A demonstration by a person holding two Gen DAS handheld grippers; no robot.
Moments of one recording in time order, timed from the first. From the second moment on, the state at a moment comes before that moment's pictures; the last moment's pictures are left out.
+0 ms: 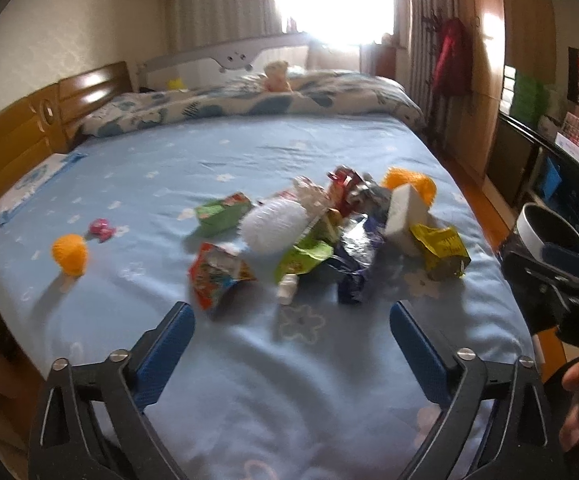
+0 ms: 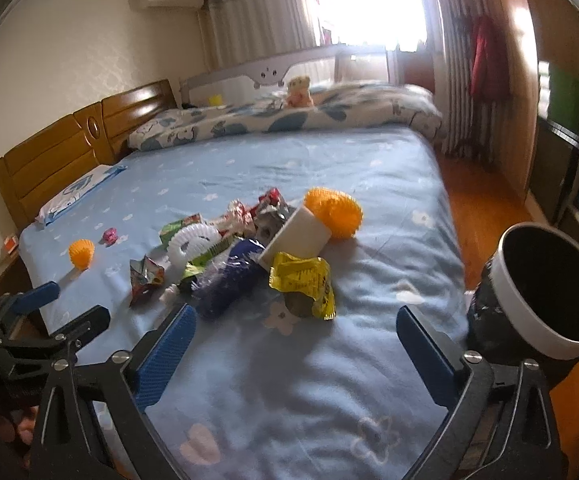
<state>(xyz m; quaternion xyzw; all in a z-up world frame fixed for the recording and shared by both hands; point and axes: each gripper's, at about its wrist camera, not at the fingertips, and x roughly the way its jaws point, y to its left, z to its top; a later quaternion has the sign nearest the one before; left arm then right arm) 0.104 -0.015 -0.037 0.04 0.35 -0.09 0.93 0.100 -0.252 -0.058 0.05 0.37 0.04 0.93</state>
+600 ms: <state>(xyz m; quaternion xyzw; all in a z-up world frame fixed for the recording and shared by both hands) 0.202 -0.057 -0.090 0.04 0.44 -0.15 0.88 0.180 -0.276 -0.132 0.13 0.48 0.08 0.86</state>
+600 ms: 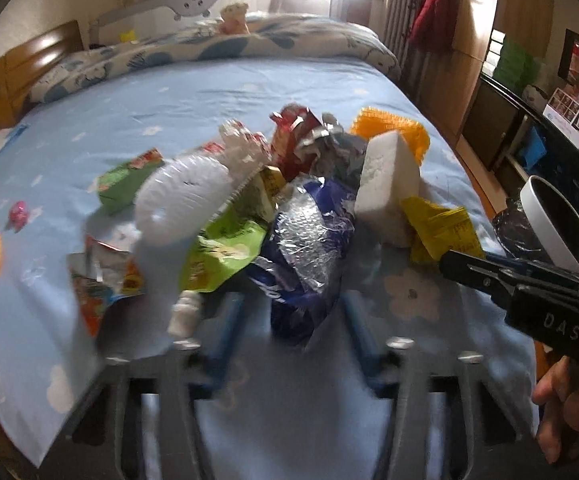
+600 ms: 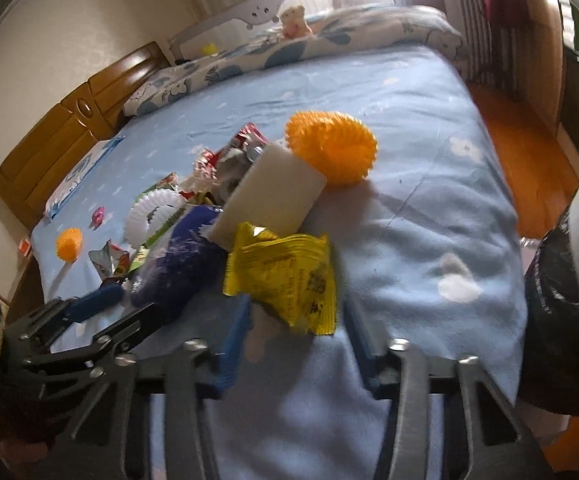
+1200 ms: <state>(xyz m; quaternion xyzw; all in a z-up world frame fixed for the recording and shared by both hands) 0.140 -0.056 -0.059 0.04 0.41 -0.21 0.89 0.126 -0.313 -0.098 0.17 0.45 0.08 0.87</state>
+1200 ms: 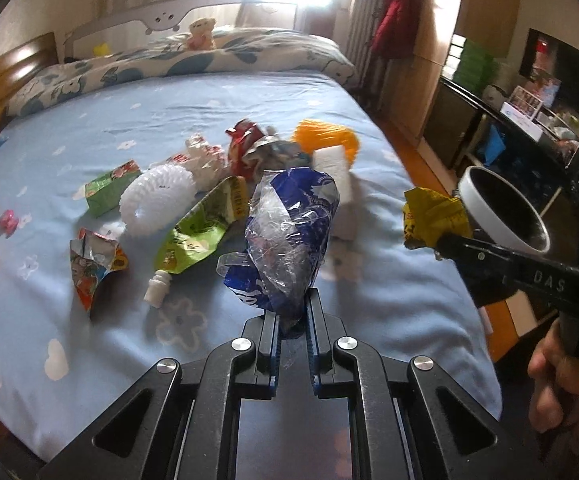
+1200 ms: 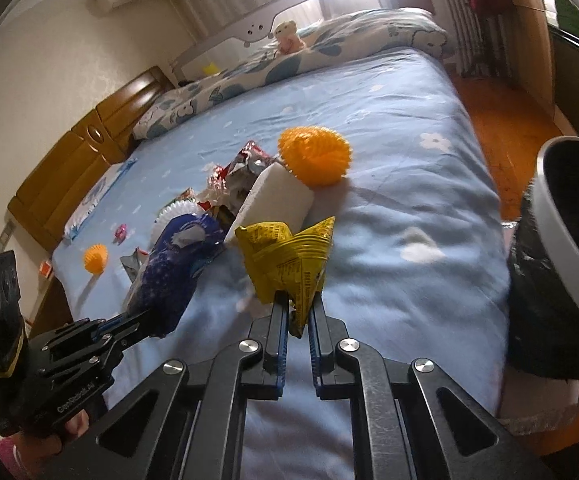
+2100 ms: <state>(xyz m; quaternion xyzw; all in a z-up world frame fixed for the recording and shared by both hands) 0.183 -0.230 -0.048 0.14 0.40 -0.35 0.83 0.068 -0.488 -0.053 0.22 0.41 -0.09 0.88</state>
